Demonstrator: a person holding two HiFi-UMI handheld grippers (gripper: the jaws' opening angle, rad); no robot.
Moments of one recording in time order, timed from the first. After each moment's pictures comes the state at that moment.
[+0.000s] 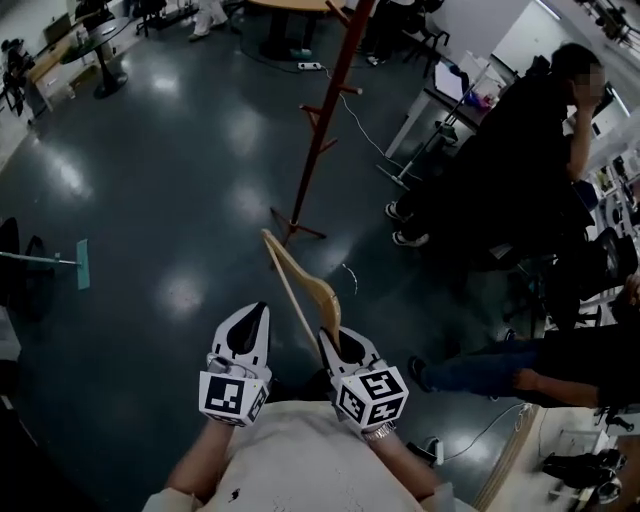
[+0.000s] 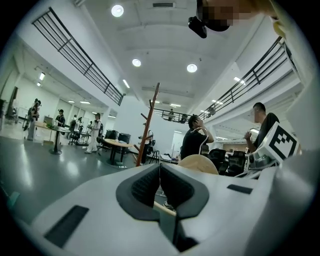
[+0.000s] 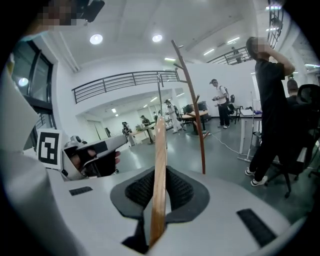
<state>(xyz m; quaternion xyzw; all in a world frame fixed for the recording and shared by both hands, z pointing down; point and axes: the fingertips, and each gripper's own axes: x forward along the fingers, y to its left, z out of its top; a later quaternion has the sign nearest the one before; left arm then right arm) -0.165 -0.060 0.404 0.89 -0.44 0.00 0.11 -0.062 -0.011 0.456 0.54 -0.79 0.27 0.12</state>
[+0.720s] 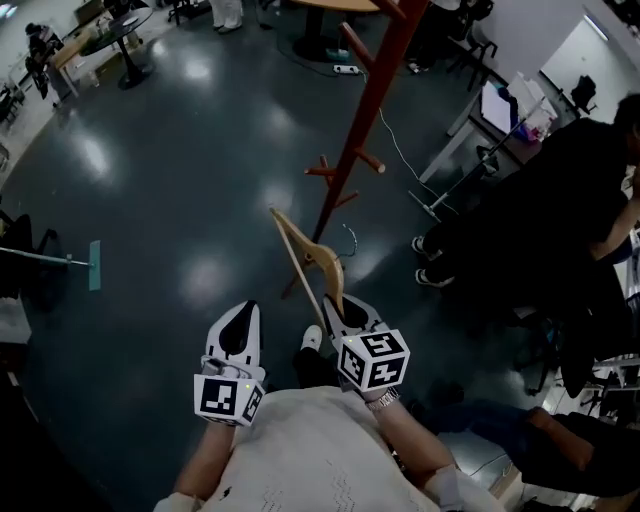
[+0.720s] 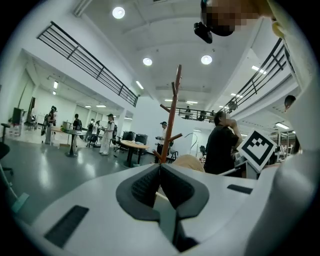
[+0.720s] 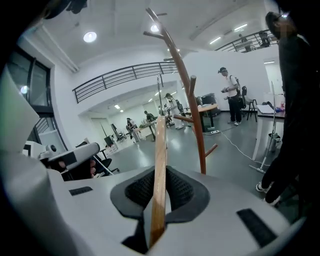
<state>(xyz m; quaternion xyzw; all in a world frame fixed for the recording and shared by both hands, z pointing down) -0.103 -0.294 0.412 0.84 -0.53 0.01 0.12 0.029 -0.315 0.477 0.49 -0.81 0.29 0.14</state>
